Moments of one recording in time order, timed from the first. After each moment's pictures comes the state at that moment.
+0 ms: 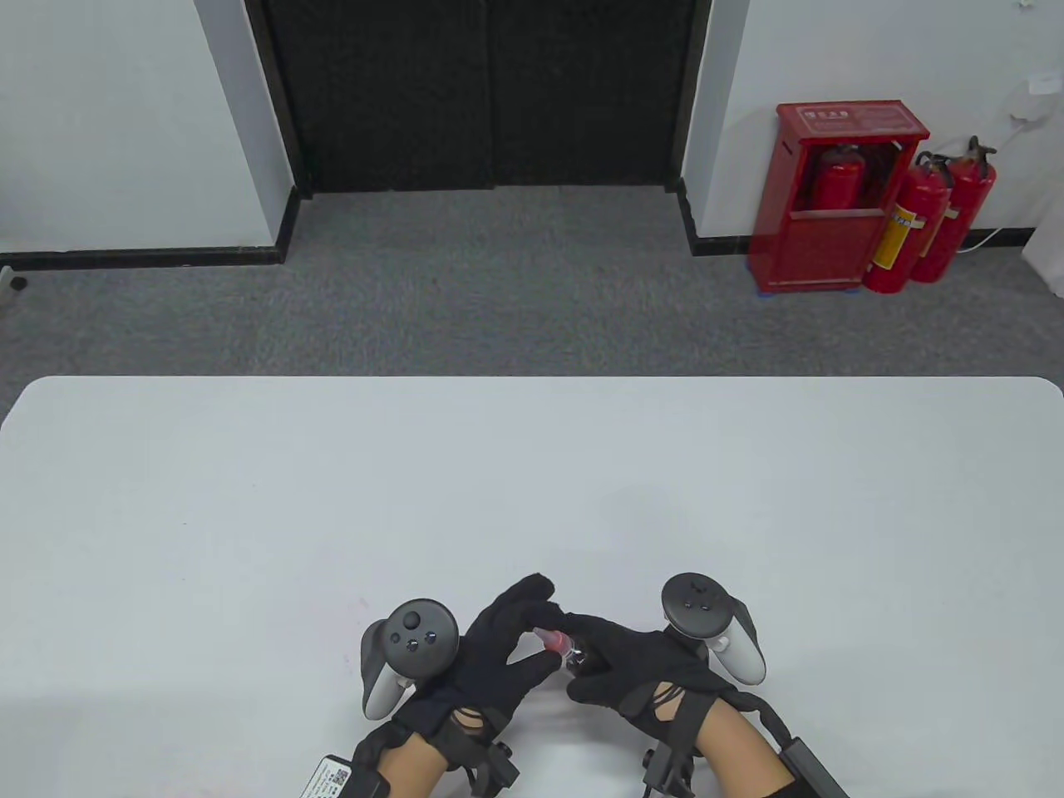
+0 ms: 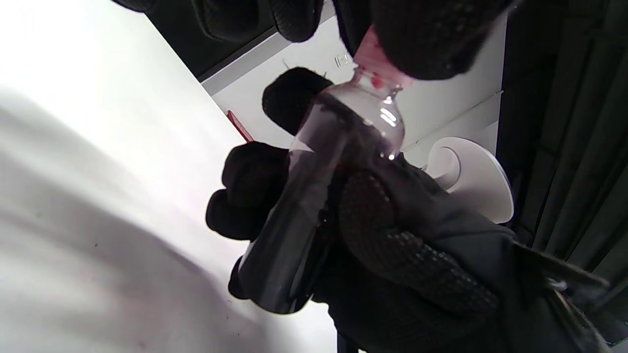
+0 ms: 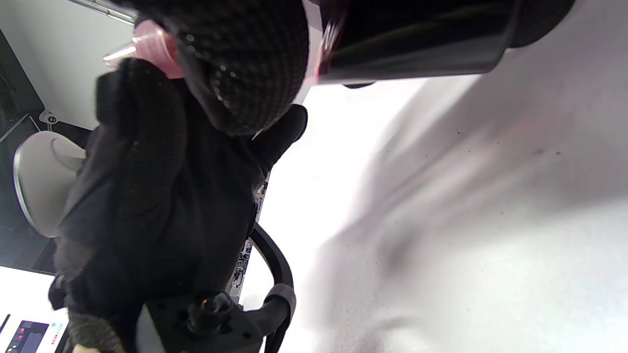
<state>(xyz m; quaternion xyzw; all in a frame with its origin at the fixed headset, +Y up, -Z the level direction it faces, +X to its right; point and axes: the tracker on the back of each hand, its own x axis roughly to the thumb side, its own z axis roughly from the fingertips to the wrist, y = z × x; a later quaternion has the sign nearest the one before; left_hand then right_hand) -0.119 -0.726 -0.312 -0.07 -0.22 0.48 0.85 0.122 -0.748 -0.327 0.19 0.27 0.79 0.52</state>
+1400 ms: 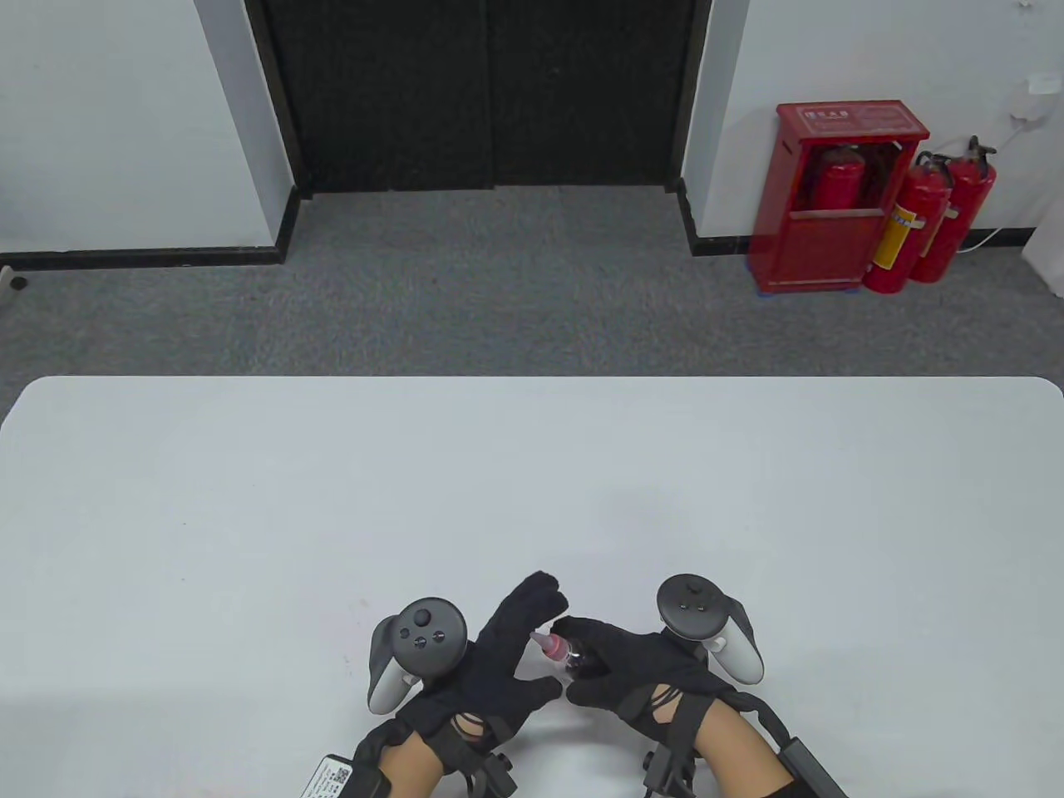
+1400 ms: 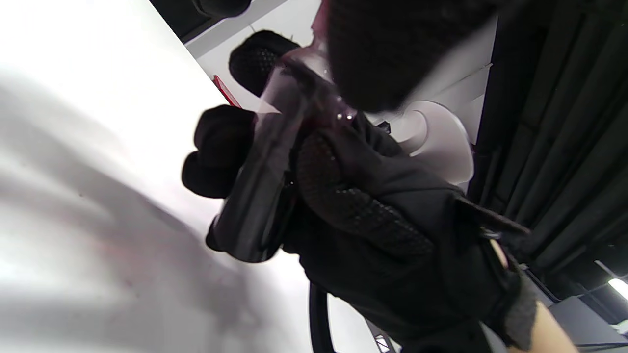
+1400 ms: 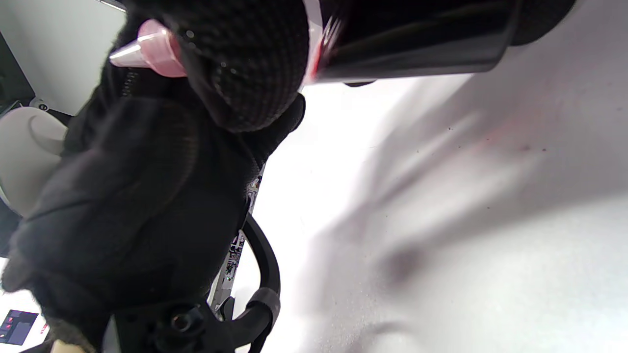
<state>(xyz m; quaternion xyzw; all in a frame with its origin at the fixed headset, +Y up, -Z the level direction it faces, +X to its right) -0.110 -0.725 -0.309 -0.10 -0.25 0.47 0.84 0.120 -0.747 -0.326 0.19 0.28 0.79 0.51</state>
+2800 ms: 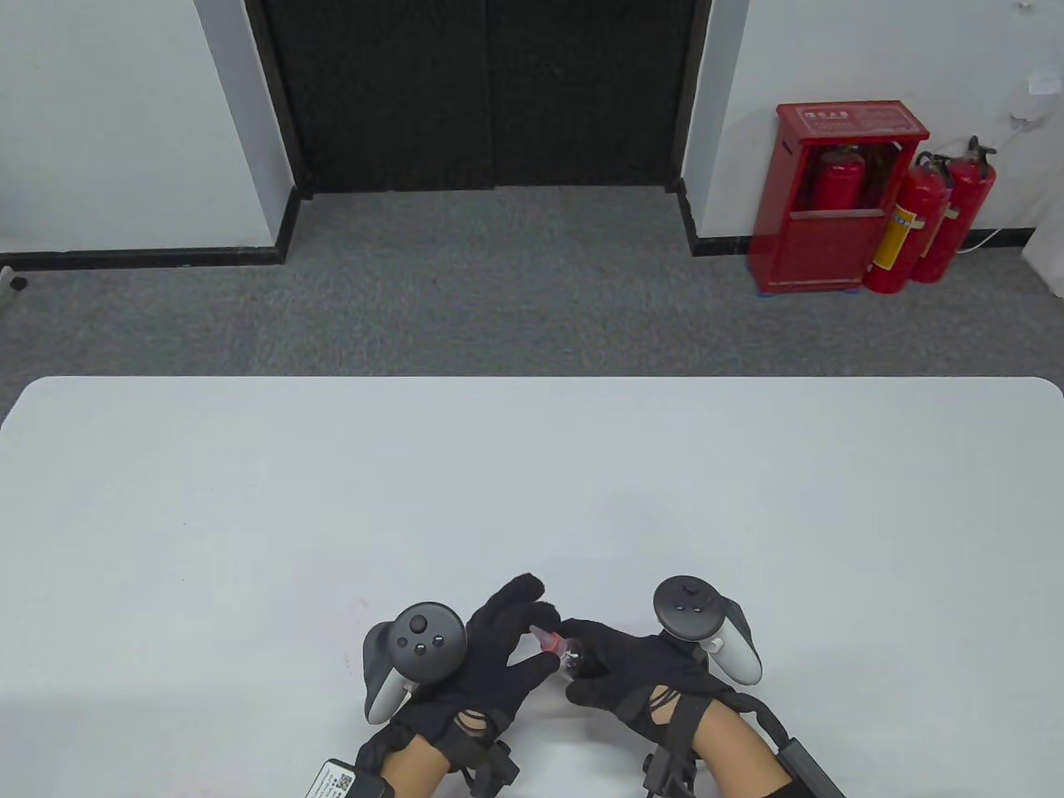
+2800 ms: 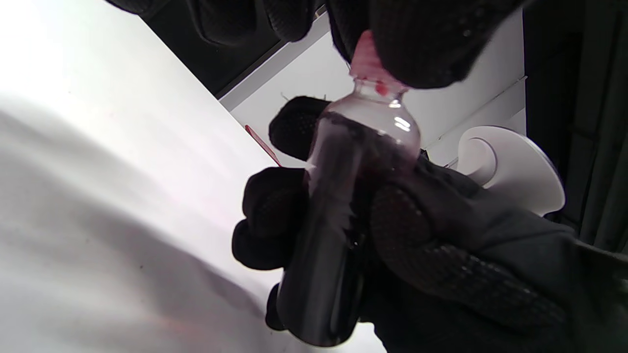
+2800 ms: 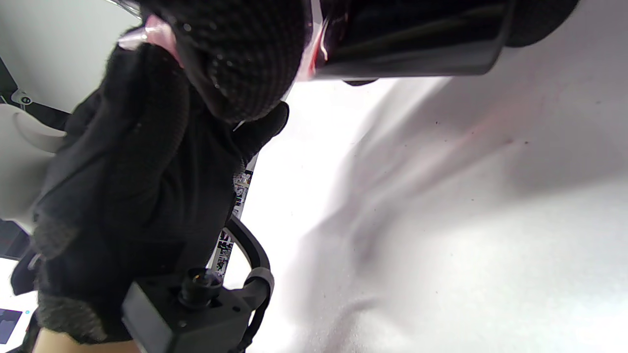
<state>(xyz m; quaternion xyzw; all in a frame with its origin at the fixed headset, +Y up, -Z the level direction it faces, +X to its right) -0.118 -0.724 -0.309 -0.05 -0.20 0.44 0.88 0.119 -0.750 -0.325 0.19 0.29 0.80 0.50</state>
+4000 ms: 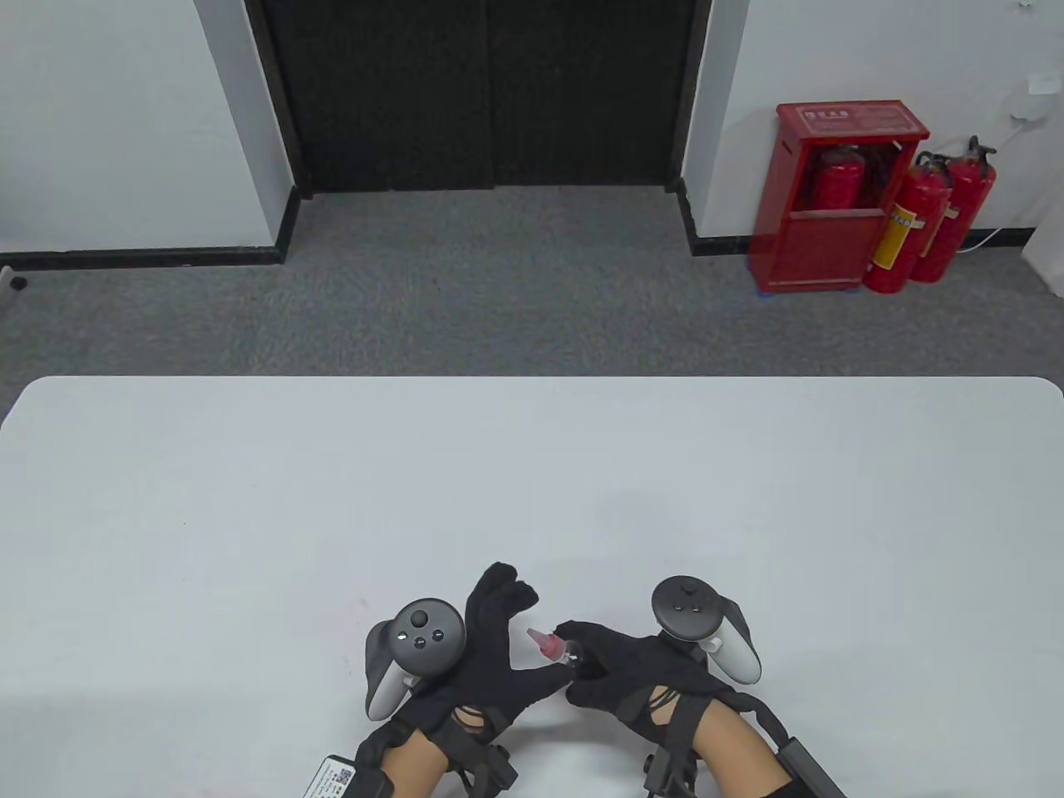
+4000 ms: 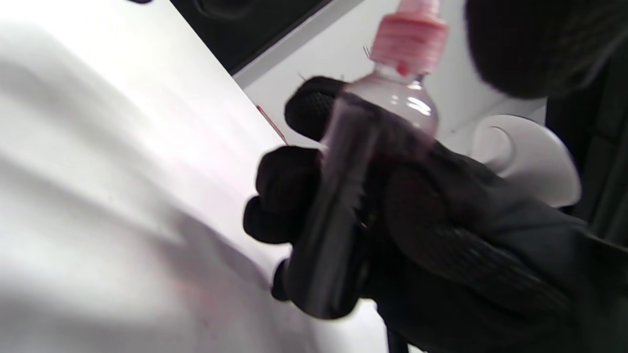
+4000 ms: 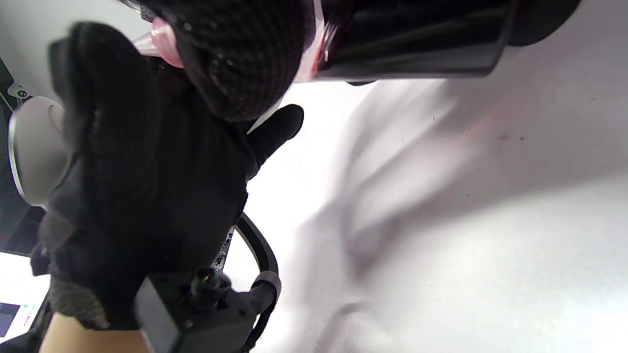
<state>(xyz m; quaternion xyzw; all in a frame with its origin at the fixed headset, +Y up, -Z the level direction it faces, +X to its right) -0.121 -0.734 -0.313 -0.08 -0.18 0.44 0.87 0.117 -0.750 -0.324 0.19 0.30 0.80 0.49</state>
